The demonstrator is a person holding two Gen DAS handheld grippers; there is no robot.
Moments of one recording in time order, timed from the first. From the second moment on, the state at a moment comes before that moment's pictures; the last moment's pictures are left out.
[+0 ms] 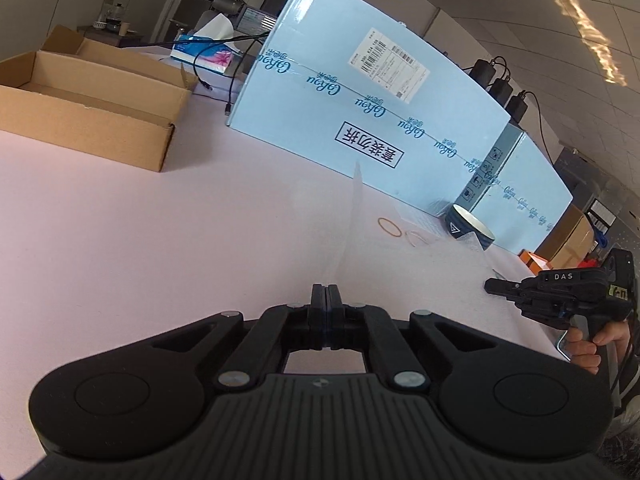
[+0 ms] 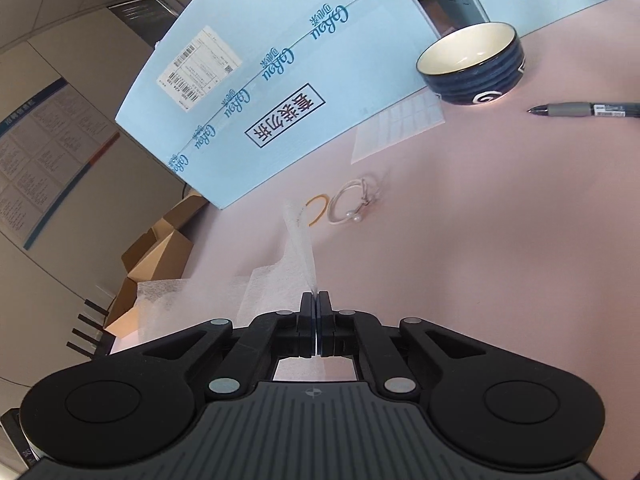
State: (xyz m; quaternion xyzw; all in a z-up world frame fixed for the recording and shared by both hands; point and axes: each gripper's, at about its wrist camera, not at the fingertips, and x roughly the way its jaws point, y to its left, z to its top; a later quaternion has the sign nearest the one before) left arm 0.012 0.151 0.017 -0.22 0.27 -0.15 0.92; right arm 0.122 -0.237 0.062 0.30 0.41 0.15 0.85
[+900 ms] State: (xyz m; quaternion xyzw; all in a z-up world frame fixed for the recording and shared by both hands) left arm 0.080 0.135 -0.004 -0.27 0.36 -0.18 0.87; right arm 0.082 -0.243 0.115 0.17 0.37 0.12 0.91
